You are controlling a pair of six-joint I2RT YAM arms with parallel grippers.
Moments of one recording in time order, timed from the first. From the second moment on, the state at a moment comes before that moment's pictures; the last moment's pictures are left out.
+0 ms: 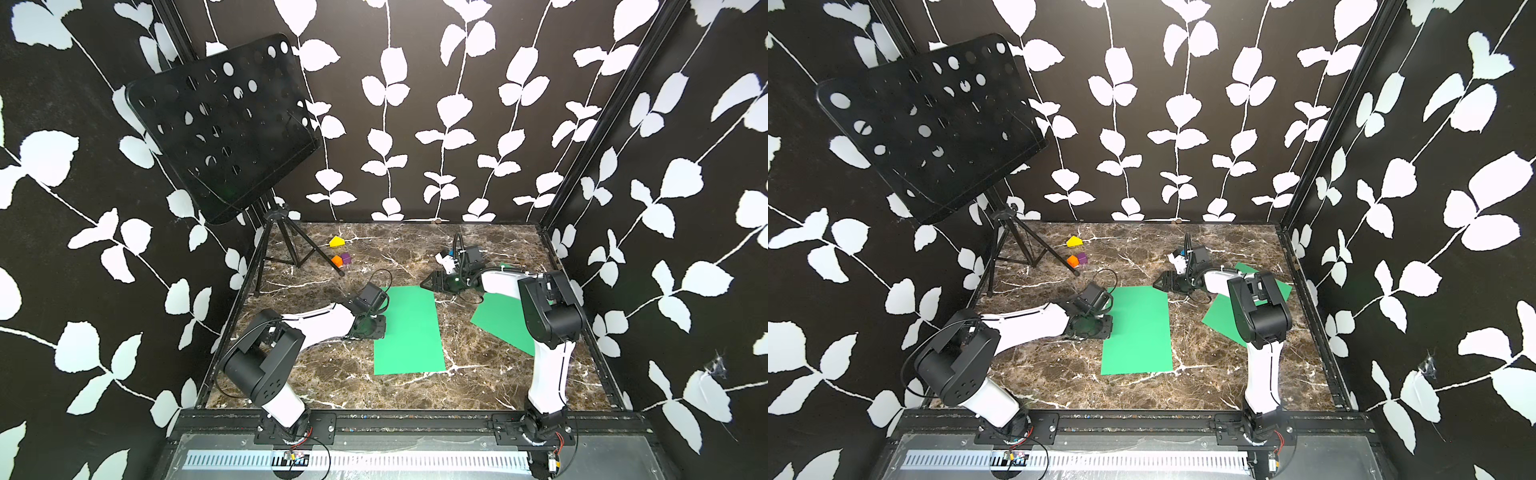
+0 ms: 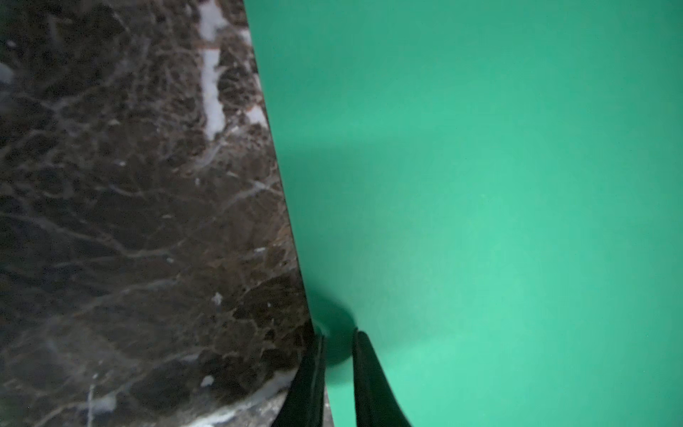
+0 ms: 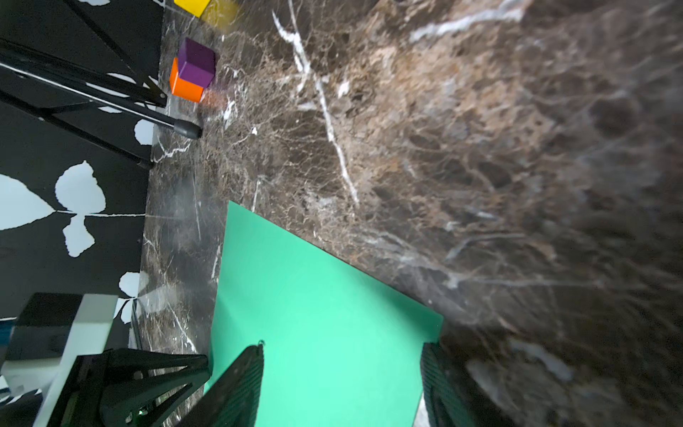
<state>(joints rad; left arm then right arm) -0.68 1.60 0.82 -0.42 0.02 -0.51 0.32 2.03 1.20 -0.11 -0.70 0.33</state>
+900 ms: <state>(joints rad) -0.68 1.63 0.84 -0.34 0.03 -0.53 0.47 1.93 0.98 0.04 -0.78 0.49</state>
